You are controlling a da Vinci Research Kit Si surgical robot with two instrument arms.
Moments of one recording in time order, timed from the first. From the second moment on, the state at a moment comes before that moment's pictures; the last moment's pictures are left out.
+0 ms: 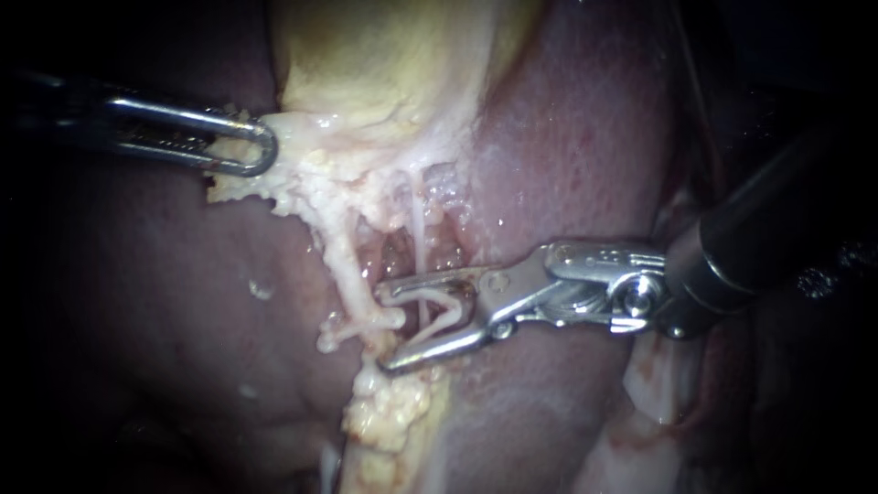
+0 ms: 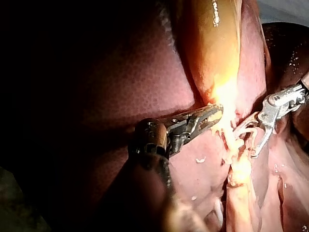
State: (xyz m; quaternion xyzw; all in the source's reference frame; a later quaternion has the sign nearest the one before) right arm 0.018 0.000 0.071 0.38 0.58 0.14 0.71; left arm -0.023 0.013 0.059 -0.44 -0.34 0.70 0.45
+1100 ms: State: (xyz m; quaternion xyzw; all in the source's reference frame) right arm 0.024 -0.001 0.069 0.40 0.59 0.13 0.69; left arm -0.023 0.012 0.059 -0.45 -0.34 0.70 0.45
